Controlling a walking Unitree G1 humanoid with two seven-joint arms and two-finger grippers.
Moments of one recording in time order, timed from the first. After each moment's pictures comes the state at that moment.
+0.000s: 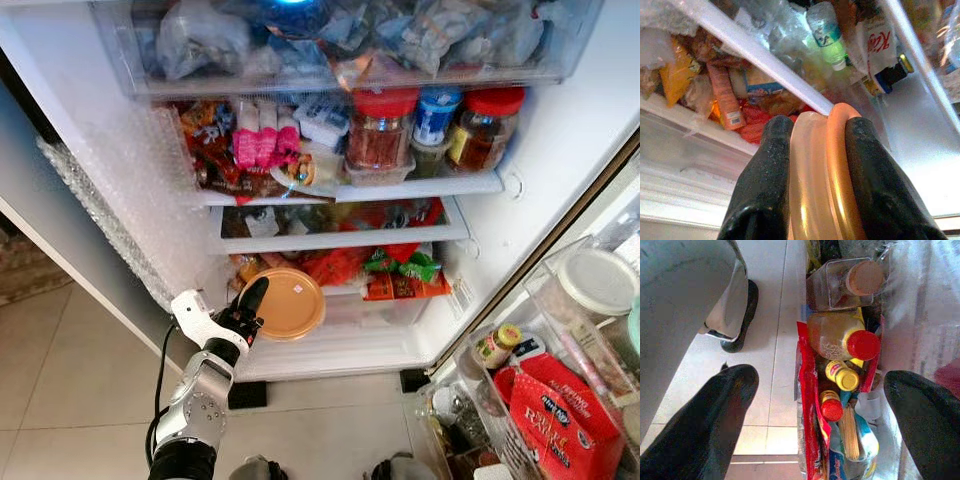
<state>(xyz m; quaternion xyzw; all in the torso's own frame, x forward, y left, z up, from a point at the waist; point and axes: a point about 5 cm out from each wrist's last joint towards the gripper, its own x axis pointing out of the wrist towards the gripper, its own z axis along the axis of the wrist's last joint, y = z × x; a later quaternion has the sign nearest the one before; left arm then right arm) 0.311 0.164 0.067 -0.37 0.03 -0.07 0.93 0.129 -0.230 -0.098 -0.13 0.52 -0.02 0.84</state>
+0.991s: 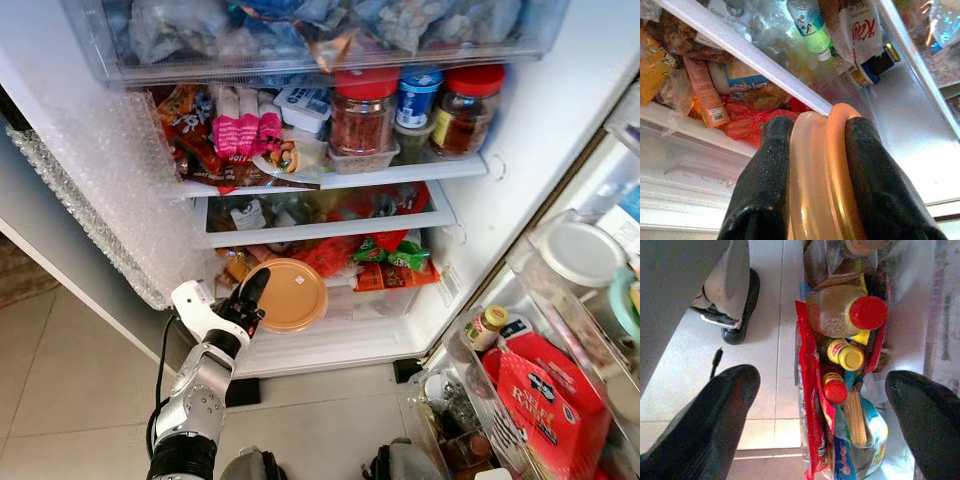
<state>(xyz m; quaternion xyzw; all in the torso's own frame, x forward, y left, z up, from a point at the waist) 0.316 0.162 0.078 -0.37 0.02 -0.09 0.93 0.124 -0.230 -0.100 -0.12 0.53 -0.02 0.84</state>
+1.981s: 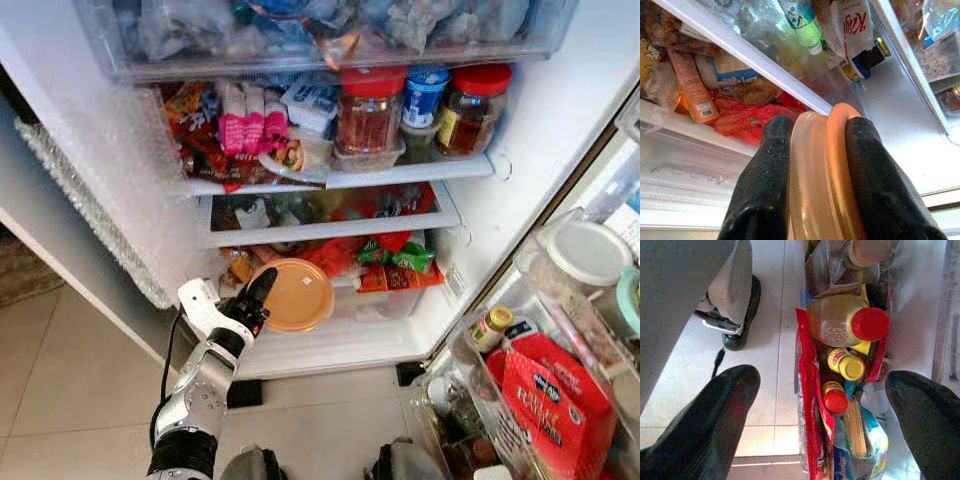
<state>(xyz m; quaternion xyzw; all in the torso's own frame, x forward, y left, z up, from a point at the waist) 0.318 0.157 0.077 -0.37 0.03 -0.11 0.92 0.125 -0.229 -0.099 -0.12 0.53 -0.02 0.84</state>
